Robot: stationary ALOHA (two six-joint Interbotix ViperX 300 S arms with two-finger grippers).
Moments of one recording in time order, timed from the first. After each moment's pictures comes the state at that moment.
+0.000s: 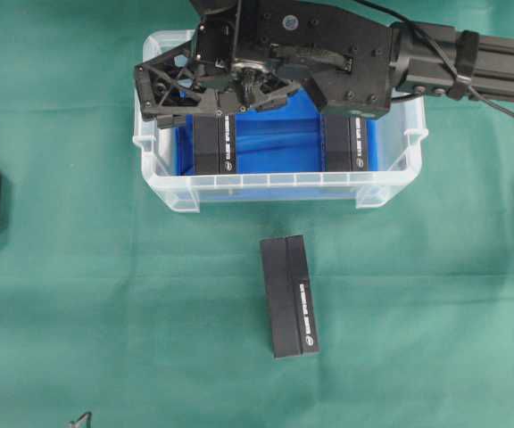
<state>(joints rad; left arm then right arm) -0.05 -0.95 0.54 0.02 1.36 -0.24 -0.11 0.42 -0.57 -0.14 1.38 1.41</state>
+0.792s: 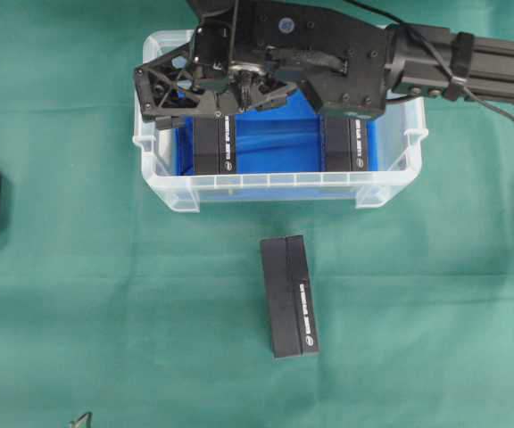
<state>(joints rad) -0.05 -0.95 0.54 0.02 1.36 -0.24 -0.11 0.43 -0.57 -0.15 1.37 1.39</state>
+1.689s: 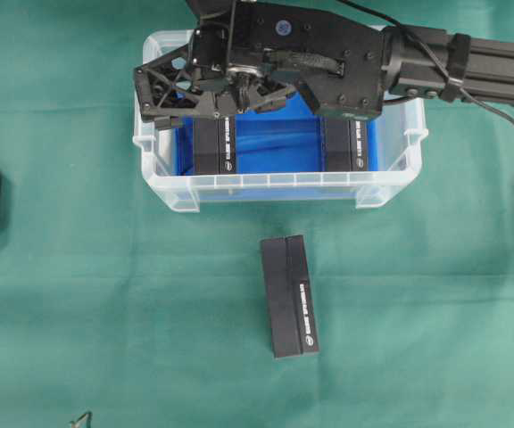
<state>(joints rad) -0.05 -0.95 0.54 0.02 1.36 -0.24 -0.11 0.44 -0.57 -0.16 1.37 1.42</state>
